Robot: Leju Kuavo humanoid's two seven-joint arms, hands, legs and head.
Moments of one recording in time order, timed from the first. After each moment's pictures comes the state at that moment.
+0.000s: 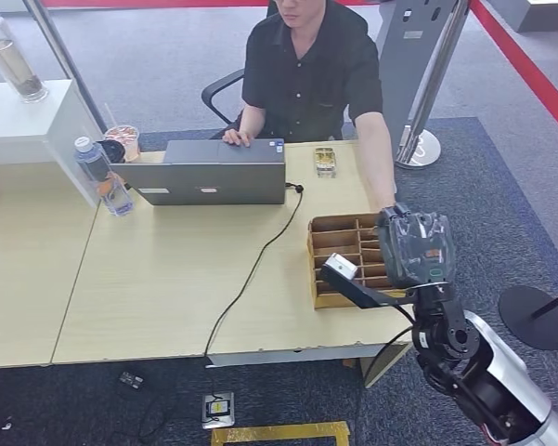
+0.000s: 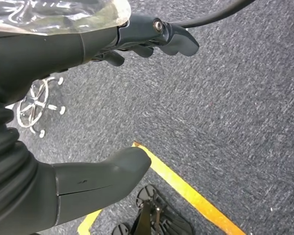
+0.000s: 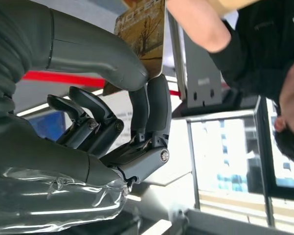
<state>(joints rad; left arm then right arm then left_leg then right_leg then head) -0.18 -0.06 1.55 -0.12 -1.16 0.63 -0.01 -0.26 -0.40 0.55 -1.79 1.25 -0.18 0.51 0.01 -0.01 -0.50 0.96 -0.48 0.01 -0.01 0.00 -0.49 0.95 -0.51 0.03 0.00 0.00</state>
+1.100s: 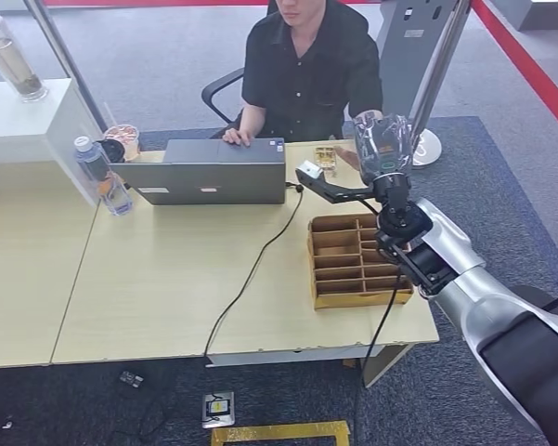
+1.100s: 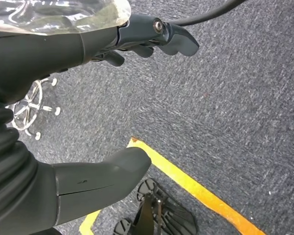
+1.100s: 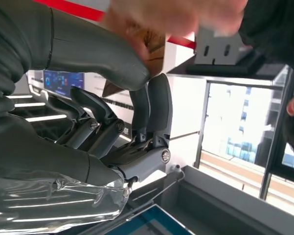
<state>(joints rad) -0.19 -0.09 1.55 -0.12 -1.20 0.62 -0.04 -0.91 -0.17 0.74 -0.88 1.35 -0.32 0.48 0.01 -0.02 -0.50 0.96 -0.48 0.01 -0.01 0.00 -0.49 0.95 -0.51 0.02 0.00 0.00</state>
